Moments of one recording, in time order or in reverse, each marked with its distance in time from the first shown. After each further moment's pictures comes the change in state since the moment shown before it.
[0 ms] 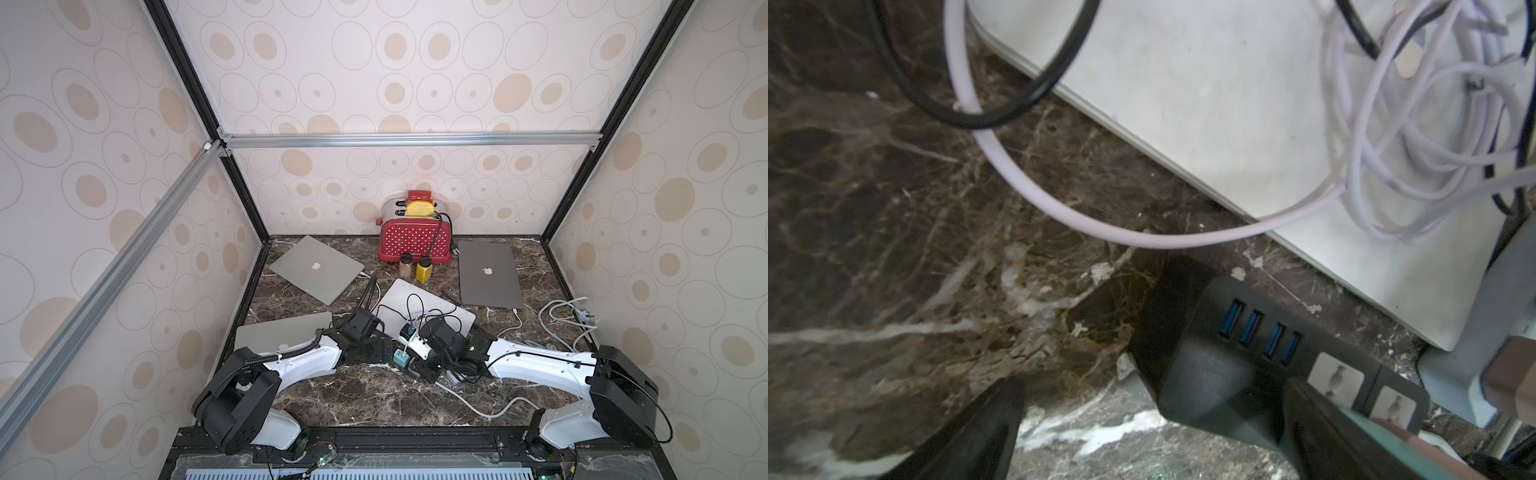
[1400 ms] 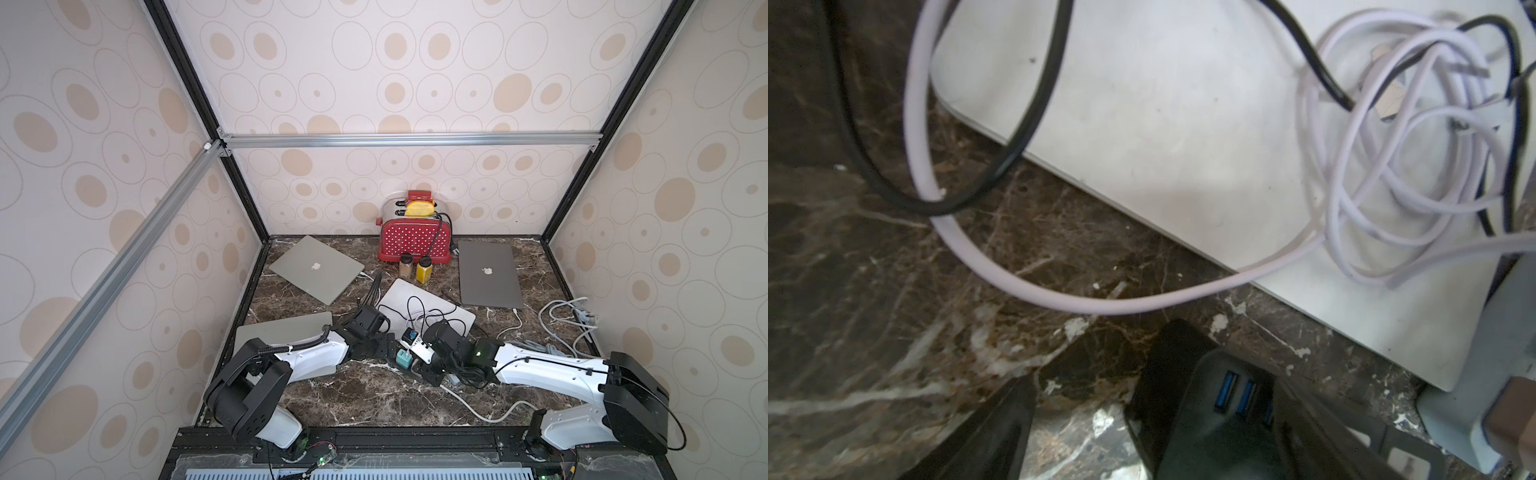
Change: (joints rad) left arm -0.035 0.078 0.045 0.037 -0.039 -0.022; right arm 0.018 -0.063 -0.043 0.018 0.026 -0.064
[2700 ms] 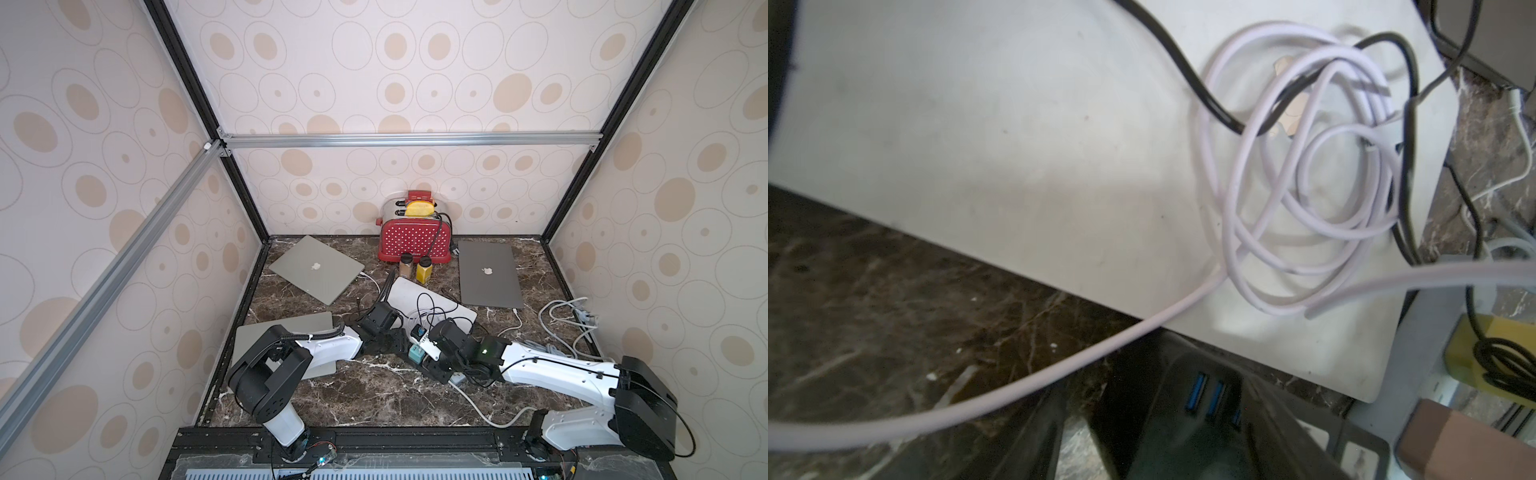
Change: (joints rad) left arm -0.053 0.147 0.070 0.121 0.041 -0.045; right arm -0.048 -0.084 -0.005 -0.098 0.084 0.030
